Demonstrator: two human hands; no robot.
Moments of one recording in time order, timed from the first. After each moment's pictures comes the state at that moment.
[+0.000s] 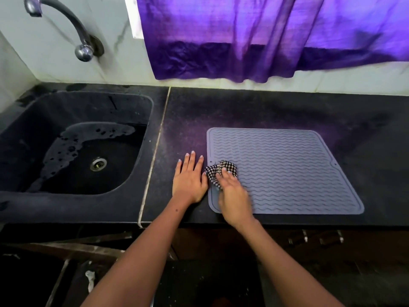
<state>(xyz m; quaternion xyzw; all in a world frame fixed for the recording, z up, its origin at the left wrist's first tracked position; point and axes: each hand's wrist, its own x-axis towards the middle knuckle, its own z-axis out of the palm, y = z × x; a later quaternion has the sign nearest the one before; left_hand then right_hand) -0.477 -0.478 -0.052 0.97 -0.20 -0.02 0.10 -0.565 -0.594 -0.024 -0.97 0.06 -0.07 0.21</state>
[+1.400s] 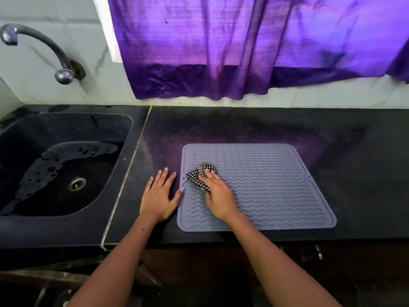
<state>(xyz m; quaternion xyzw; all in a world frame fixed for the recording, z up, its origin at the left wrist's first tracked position) -0.474 -0.478 -0.058 0.97 -0.18 0.02 0.16 -0.528 -0.662 -0.032 -0.96 0.00 -0.05 0.27</state>
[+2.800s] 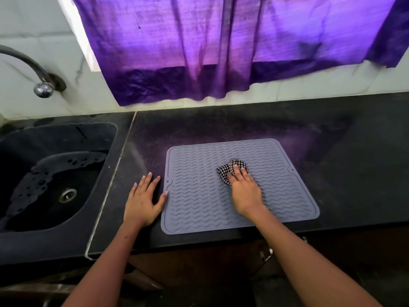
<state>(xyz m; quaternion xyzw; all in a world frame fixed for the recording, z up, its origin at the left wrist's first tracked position) -0.476 -0.479 -0.058 0.97 -0.18 0.04 0.15 -0.555 -0.757 -0.022 -0.99 0.10 0.00 0.08</state>
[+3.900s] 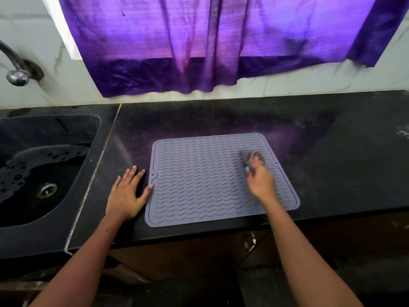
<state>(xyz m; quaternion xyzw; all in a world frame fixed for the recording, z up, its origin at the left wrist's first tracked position) -0.476 -0.478 -0.056 0.97 -0.18 0.04 0.15 -0.581 -0.814 -0.012 -0.91 0.27 -0.12 0.29</state>
